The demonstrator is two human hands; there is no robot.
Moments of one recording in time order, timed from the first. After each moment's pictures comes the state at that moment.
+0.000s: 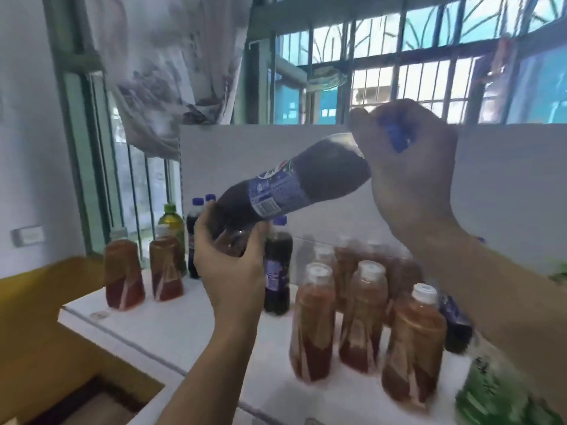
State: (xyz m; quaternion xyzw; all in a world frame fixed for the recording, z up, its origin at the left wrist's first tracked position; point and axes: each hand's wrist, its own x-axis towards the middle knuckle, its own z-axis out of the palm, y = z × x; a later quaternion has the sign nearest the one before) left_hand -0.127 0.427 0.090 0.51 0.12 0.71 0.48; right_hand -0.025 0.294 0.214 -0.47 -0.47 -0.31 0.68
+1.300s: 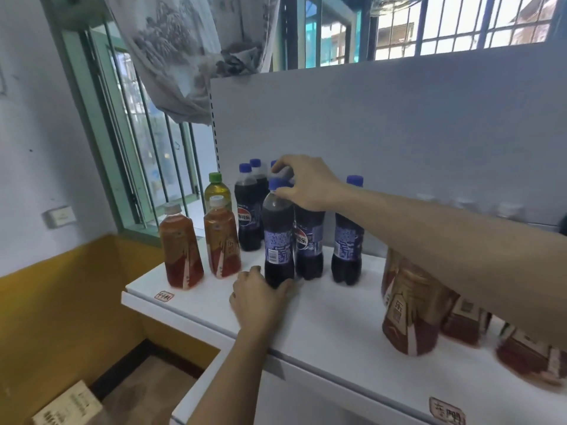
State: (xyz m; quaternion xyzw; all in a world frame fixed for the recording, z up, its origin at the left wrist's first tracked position) left_hand -0.149 0.601 -0.050 0.78 0.48 0.31 0.27; right_hand -0.017 0.553 0.137 -0.74 -0.58 -0.08 0.32
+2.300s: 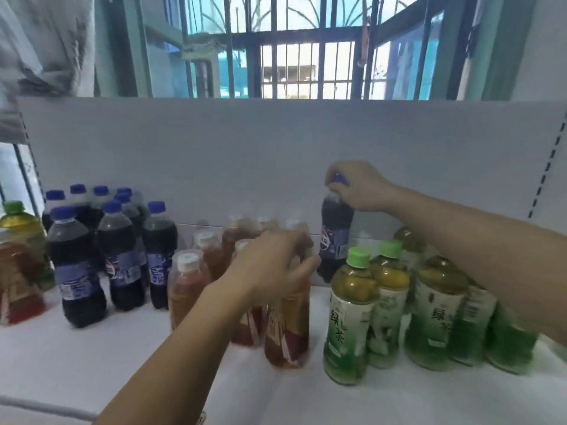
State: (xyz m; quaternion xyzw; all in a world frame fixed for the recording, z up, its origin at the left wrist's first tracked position) left_hand 0.004 0.314 0.097 0.96 -0.02 0.25 0.13; right_hand 0.217 0.184 0.178 -0.85 -0.44 -0.23 0.19
